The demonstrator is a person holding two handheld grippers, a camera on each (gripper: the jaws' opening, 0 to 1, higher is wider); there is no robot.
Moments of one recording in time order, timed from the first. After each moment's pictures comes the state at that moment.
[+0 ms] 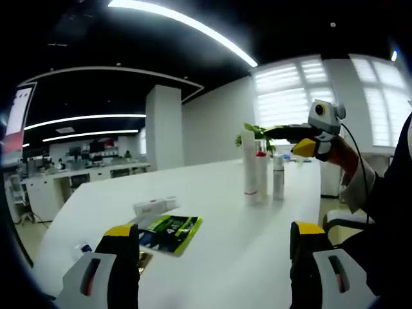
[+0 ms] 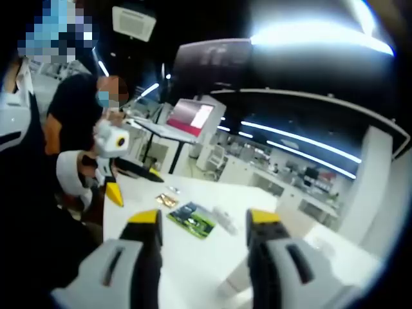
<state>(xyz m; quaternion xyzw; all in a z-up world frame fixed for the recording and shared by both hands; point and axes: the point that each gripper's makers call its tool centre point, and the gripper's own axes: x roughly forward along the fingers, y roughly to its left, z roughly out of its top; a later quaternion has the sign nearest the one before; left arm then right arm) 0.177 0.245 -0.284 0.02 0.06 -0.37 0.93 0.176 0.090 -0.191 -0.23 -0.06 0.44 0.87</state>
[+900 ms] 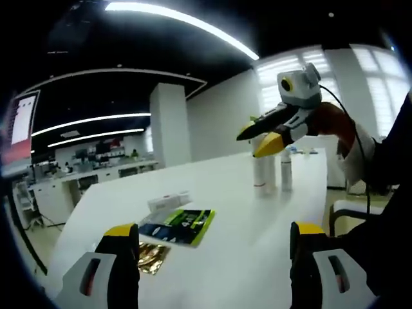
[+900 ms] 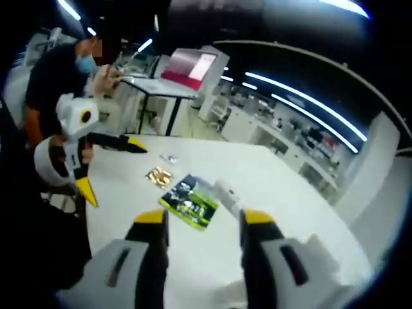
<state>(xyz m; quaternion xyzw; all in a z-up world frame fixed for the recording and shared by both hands) 0.175 0.265 -0.287 0.05 0.07 -0.35 0.93 0.233 0.144 -0.212 -0.31 0.11 0.41 0.85</state>
